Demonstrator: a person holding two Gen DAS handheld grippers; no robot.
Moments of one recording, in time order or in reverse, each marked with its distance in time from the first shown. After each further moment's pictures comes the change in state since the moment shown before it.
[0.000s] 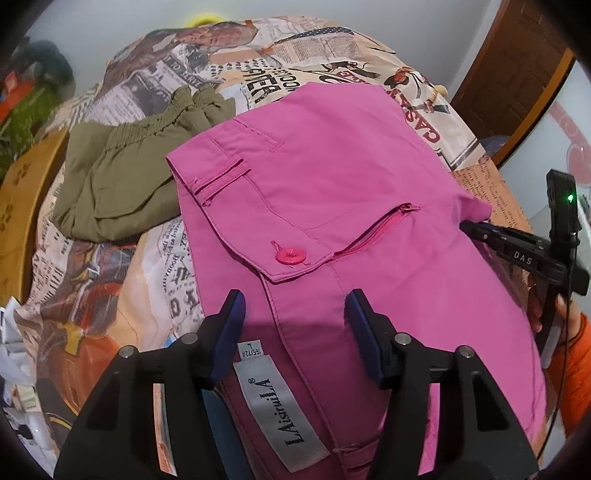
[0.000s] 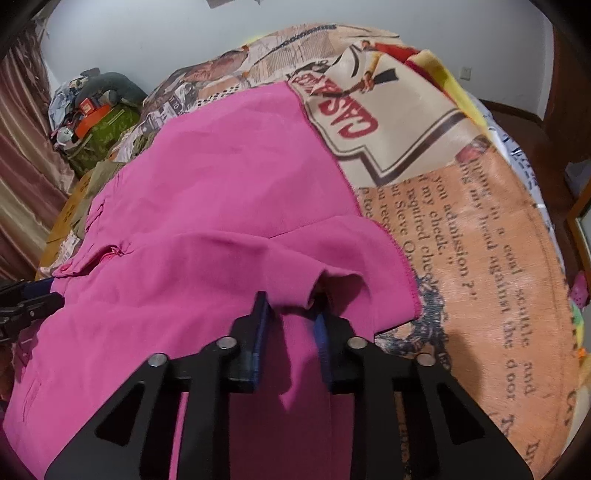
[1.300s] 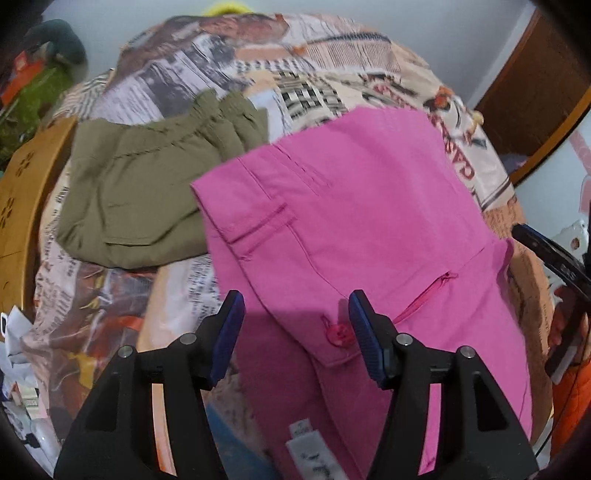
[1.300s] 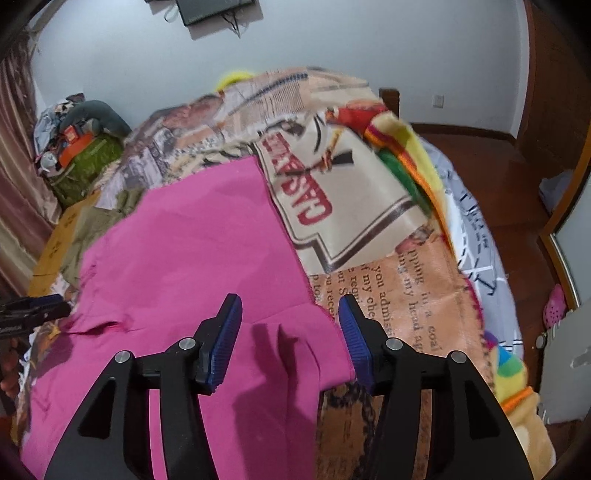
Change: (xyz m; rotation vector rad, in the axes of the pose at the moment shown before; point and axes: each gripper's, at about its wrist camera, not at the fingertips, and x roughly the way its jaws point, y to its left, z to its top) left arm 0.025 0.034 0.048 -0.084 0.054 0.005; right arm -0.021 -0.022 0.050 0.038 -0.086 -0.110
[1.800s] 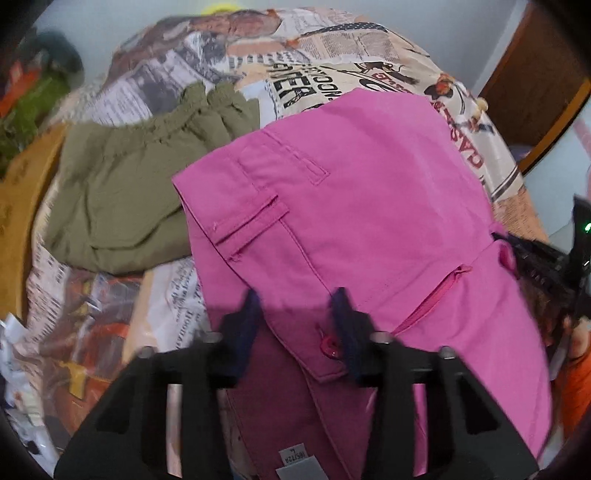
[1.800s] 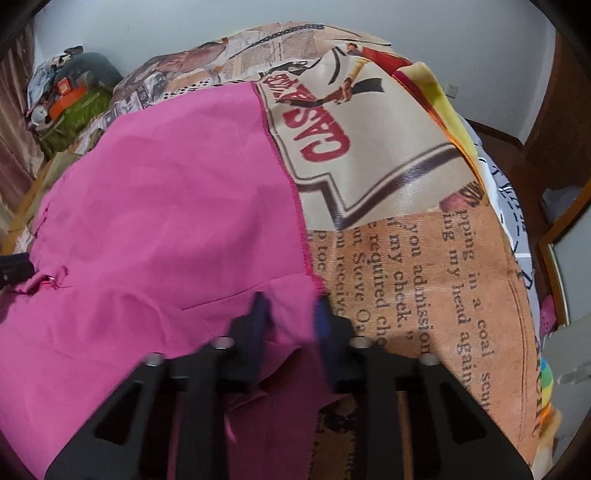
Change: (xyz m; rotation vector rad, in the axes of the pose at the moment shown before) left arm 0.015 -0.011 -0.006 0.043 -0.031 0.064; right arm 0.042 0.008 -0.017 -0.120 0.081 -0.055
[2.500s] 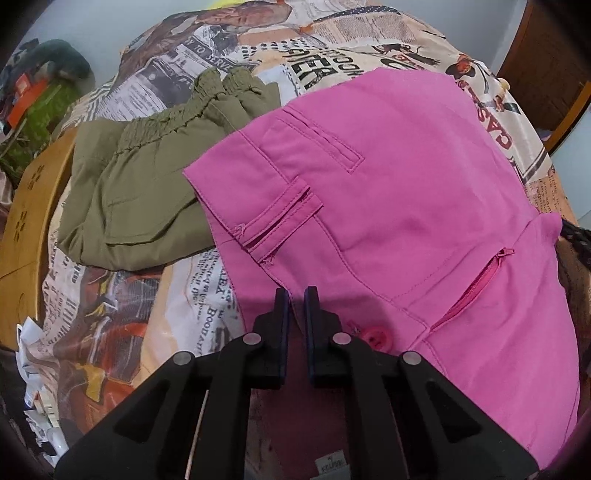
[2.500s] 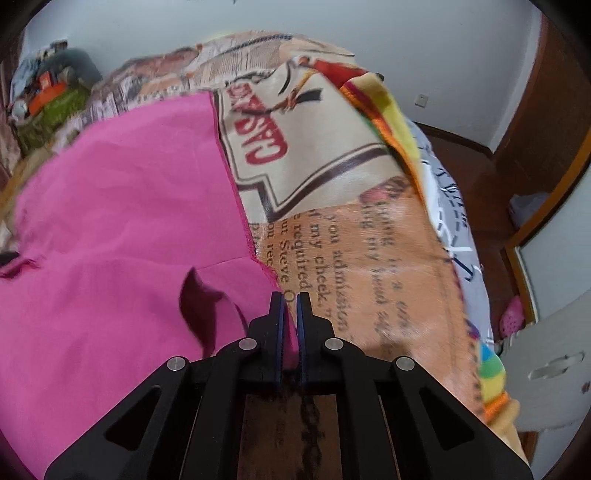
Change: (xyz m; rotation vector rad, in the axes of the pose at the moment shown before) left arm 0.014 0.008 -0.003 0.016 0.041 0.069; right arm -0.051 -0.025 -0.015 0.023 -0.054 -0.077
